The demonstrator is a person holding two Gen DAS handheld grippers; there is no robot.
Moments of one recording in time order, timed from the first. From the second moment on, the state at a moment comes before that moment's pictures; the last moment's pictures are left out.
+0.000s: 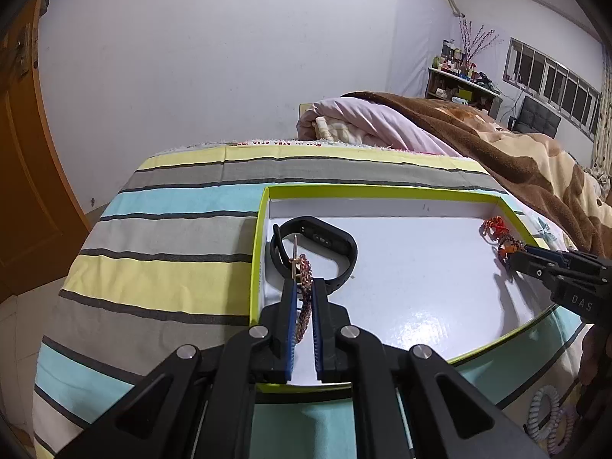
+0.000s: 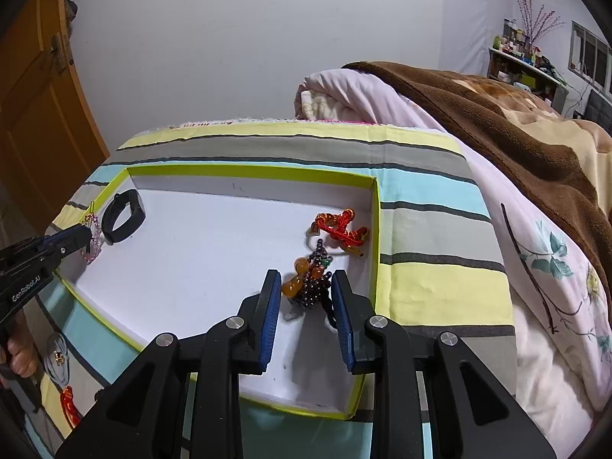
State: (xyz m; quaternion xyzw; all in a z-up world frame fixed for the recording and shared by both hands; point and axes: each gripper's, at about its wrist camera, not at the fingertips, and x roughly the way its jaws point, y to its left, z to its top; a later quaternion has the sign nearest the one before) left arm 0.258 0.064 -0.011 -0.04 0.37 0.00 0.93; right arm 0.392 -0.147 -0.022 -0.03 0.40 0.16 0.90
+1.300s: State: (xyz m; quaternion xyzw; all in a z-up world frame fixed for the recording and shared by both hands) left arm 0.062 0.029 0.039 -0.03 0.29 -0.02 0.96; right arm 0.168 -0.180 0.038 0.00 0.30 0.19 0.94
